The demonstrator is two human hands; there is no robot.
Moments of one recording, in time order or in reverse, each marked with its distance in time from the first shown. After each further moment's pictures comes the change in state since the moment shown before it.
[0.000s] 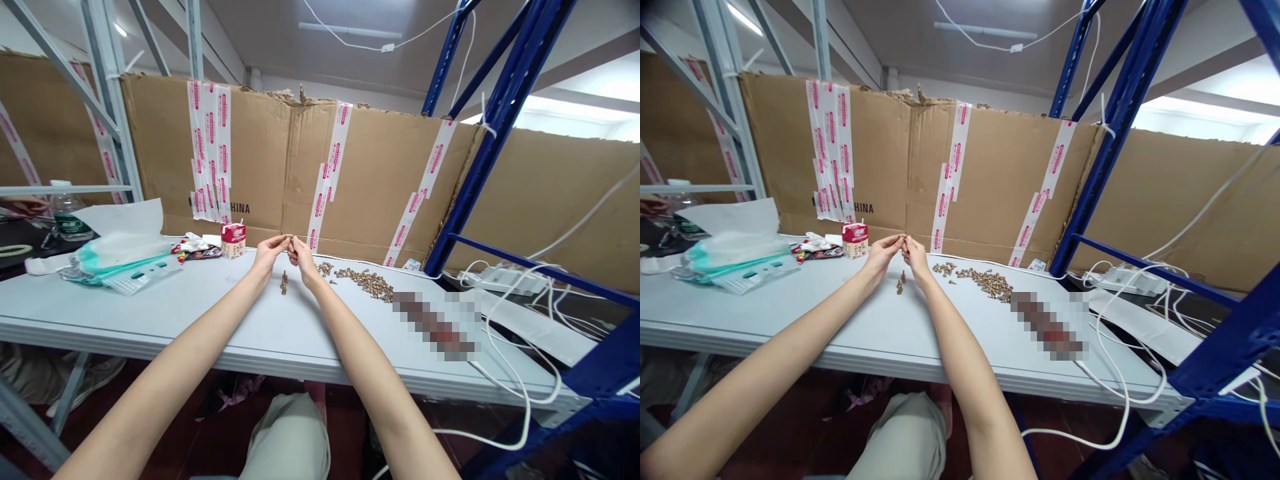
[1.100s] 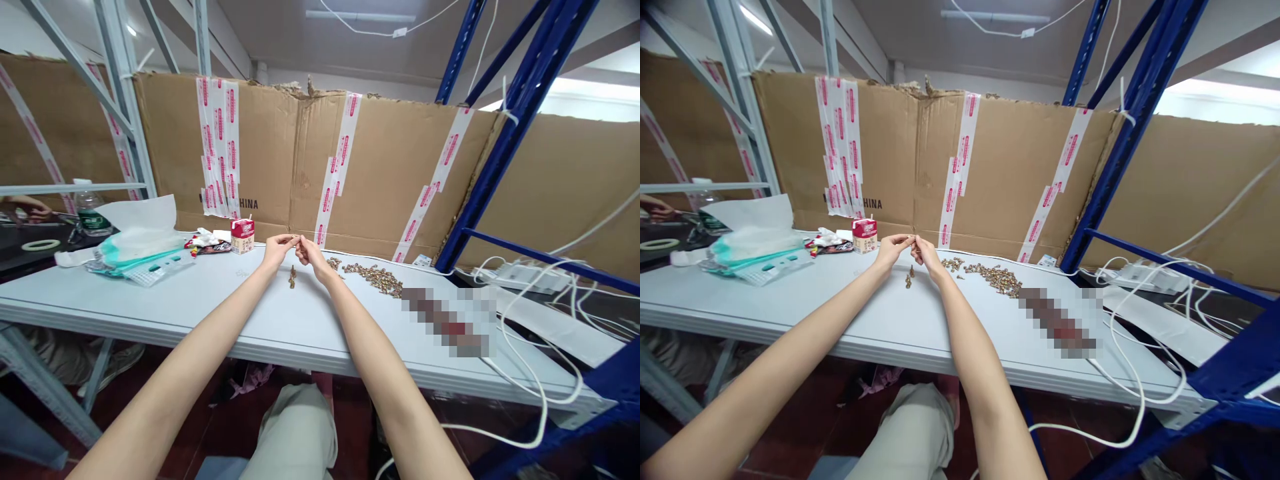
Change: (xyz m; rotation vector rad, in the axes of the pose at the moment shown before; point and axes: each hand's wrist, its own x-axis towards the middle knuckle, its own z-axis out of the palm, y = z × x) left_hand -0.002 0.002 -0.005 0.318 0.031 0.044; right_hand 0.001 0.011 -0.012 0.025 -0.084 -0.022
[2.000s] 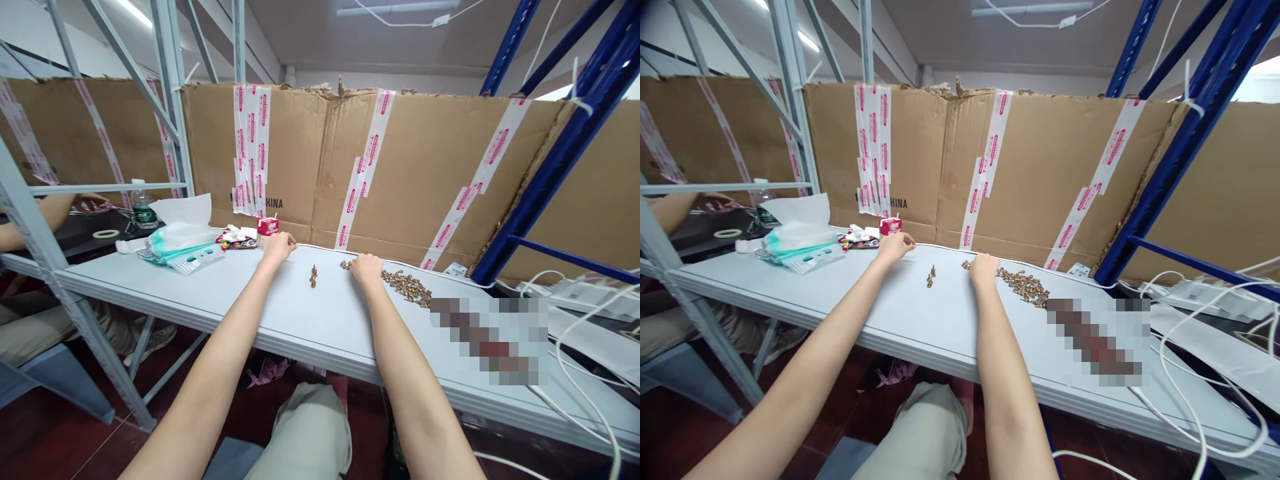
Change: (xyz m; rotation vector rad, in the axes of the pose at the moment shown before) left_hand 0.014 0.013 -0.058 1.110 -0.056 -0.104; right_hand -0.019 -0.003 -0.064 -1.718 0.372 0.377
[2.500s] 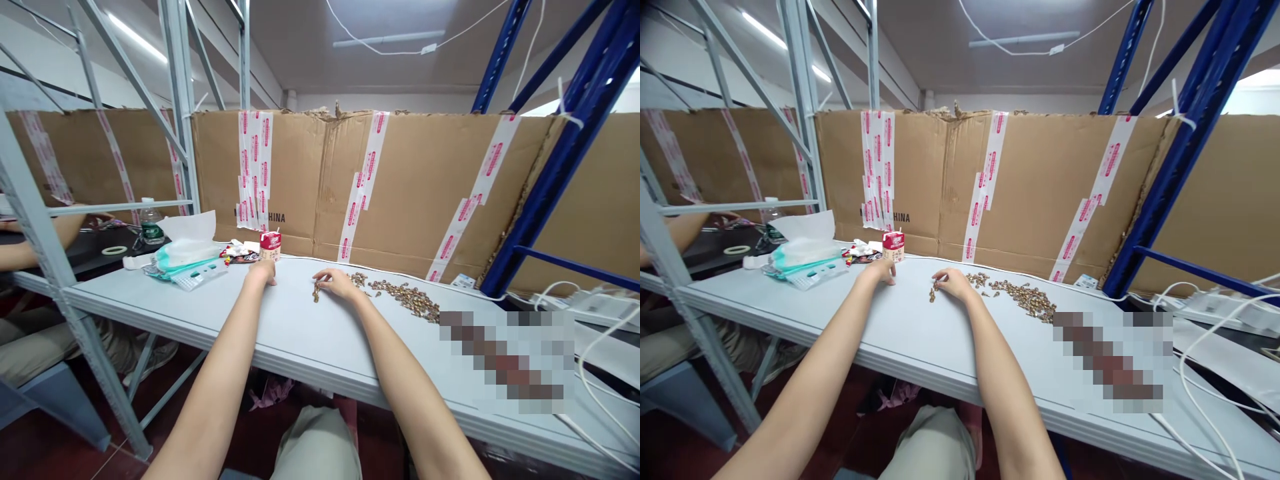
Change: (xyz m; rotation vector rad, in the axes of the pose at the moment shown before) left_hand -0.003 -0.027 -0.020 0.400 -0.464 -0.202; right_hand -0.004 -0.041 0.022 0.645 -0.216 -0.643
